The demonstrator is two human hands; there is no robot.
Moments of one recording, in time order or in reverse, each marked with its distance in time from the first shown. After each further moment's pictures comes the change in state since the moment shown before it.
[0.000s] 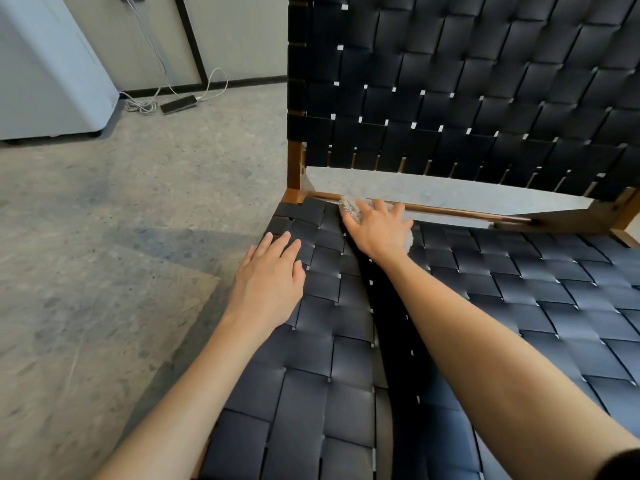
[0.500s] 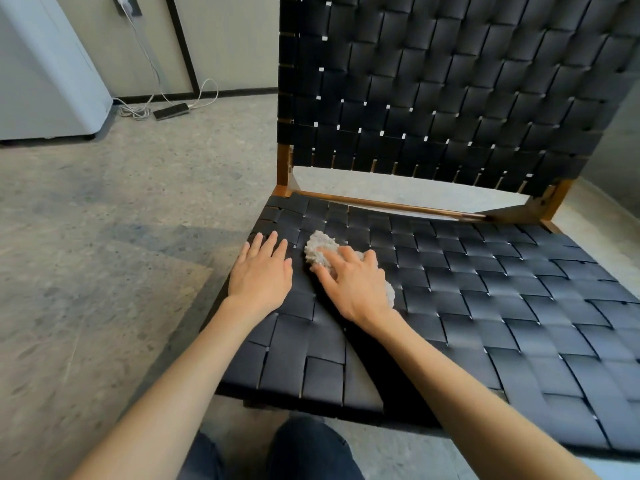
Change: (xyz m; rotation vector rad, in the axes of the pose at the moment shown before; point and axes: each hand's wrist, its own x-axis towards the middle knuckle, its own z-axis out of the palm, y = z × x) left_hand -0.048 0.014 -0.011 0.084 -0.097 -0.030; right_hand -0.174 -0.005 -0.039 0.078 -0.063 -0.174
